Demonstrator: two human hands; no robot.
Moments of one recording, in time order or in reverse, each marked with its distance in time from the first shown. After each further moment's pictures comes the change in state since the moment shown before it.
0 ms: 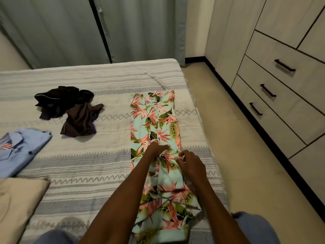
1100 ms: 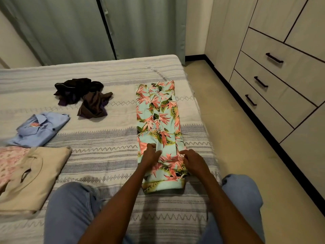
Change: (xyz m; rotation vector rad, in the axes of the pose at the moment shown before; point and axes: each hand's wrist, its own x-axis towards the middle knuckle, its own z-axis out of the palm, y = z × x) left_hand -0.135 -0.113 0.035 0.038 0.118 0.164; right_hand -0.120 0.030 -0.006 -0.022 -0.181 -0.133
